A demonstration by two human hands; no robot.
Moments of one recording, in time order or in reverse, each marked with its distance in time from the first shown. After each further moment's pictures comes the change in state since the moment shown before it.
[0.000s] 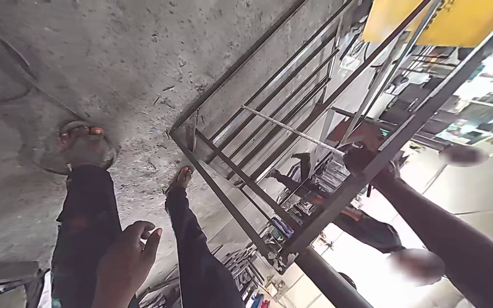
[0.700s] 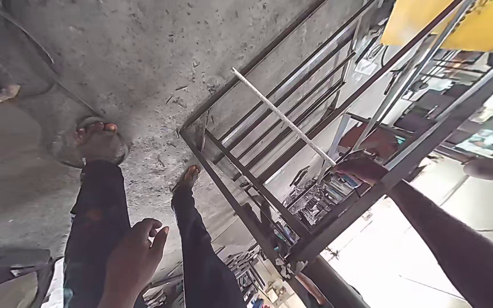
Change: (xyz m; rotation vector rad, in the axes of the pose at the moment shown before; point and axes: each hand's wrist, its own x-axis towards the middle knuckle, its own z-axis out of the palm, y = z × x) left_hand 0.000 -0.002 0.003 0.018 0.000 -0.024; right_hand -0.003 -0.046 -0.017 0.794 -0.439 -0.016
